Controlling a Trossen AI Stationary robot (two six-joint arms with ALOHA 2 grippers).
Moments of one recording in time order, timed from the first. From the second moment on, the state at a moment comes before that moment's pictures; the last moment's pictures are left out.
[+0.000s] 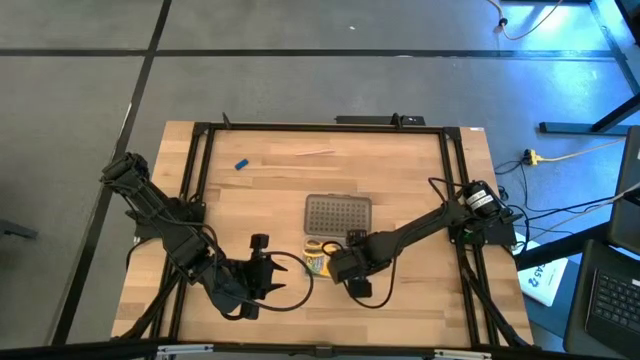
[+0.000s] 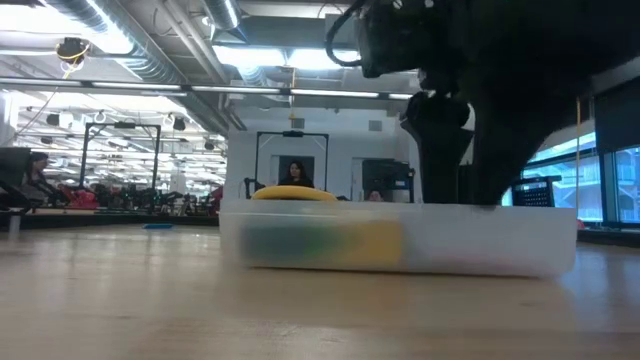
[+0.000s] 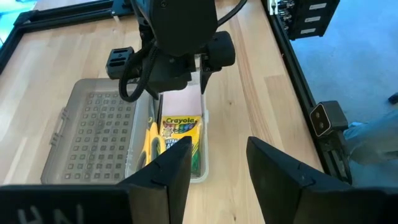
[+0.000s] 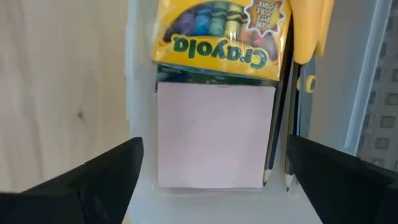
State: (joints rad) left arm -0.74 1.47 1.31 -0.64 -0.60 -0.41; right arm 0.40 1.98 1.46 -0.87 0.10 0.37
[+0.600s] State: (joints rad) left arm -0.74 1.47 1.31 -0.64 -0.60 -0.41; right arm 0.41 1.98 1.75 -1.09 0.20 0.21
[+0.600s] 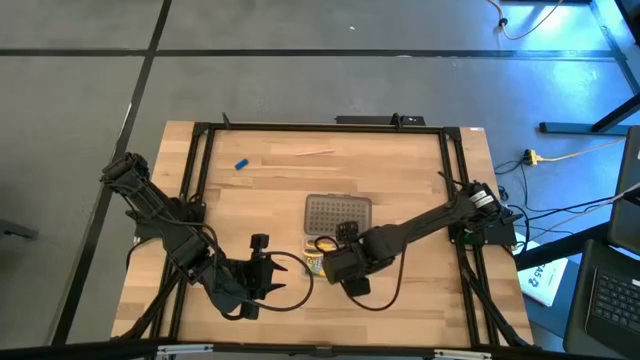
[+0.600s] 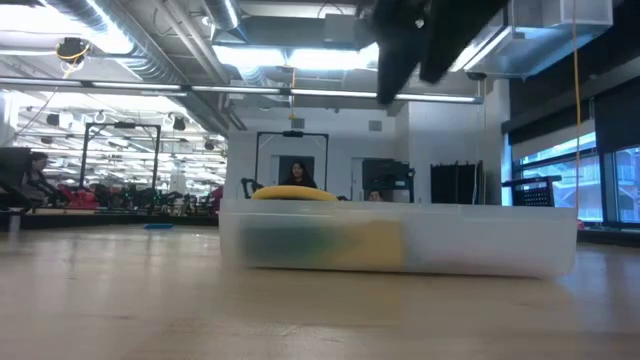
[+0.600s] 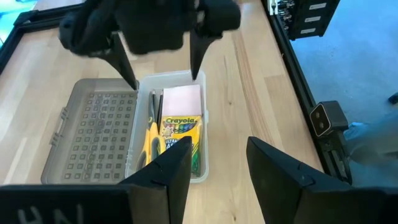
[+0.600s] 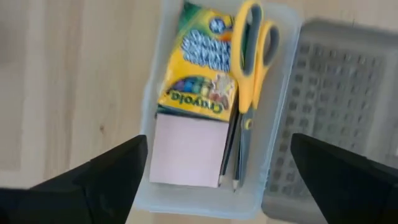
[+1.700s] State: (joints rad) left arm -0.62 1.30 1.31 -1.07 -0.68 -0.69; right arm 0.08 1.95 1.88 -1.08 0.20 -0.15
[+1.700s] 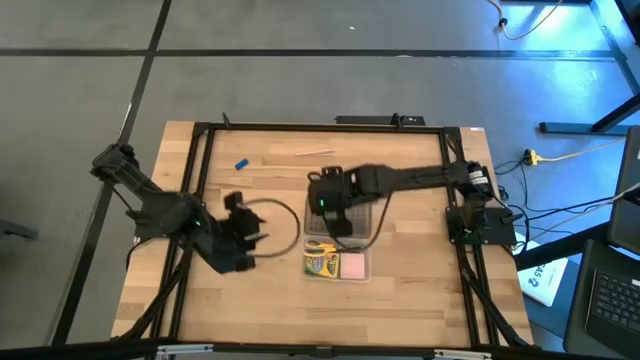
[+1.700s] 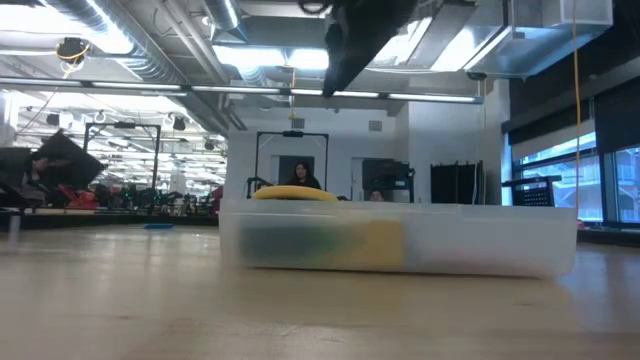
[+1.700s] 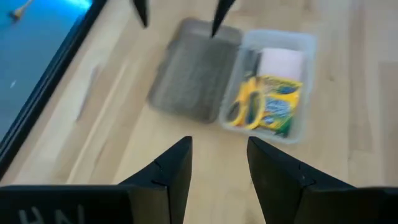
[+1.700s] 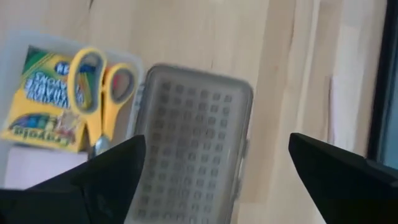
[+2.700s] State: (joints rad) left arm -0.59 0.92 1.05 -1.17 -0.70 -0.78; right arm -0.28 1.99 1.87 -0.91 -0.04 -0.22
